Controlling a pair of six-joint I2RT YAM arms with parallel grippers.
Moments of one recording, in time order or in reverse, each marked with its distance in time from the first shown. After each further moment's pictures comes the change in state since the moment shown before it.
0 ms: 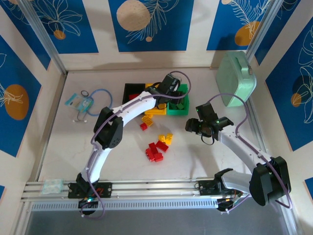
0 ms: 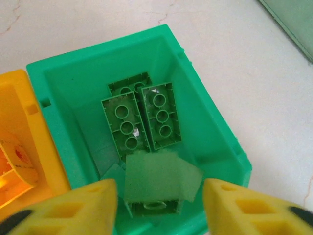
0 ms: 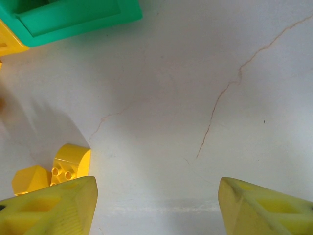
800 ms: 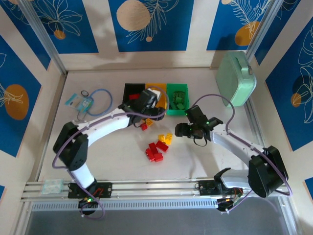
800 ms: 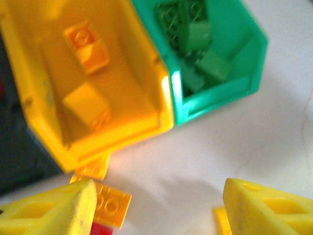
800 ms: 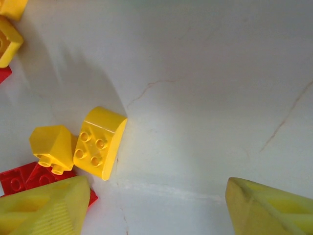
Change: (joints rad) left arm 0.011 -0.616 -0.835 0.188 -0.036 -0.029; right arm 0.166 0.107 0.014 0.053 -0.045 -0.047
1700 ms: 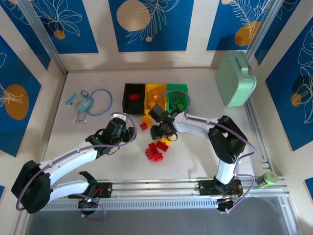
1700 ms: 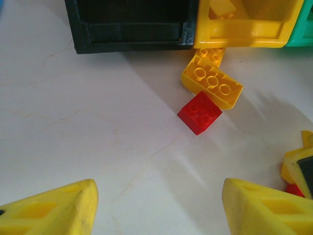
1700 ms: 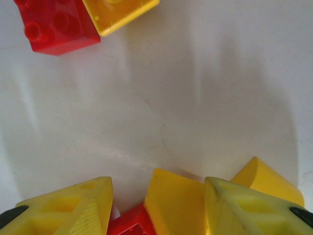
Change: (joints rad) left arm 0.074 -0.559 -0.637 0.111 -0.112 -0.148; right arm 0.276 0.515 0.377 -0.025 0.039 -0.056
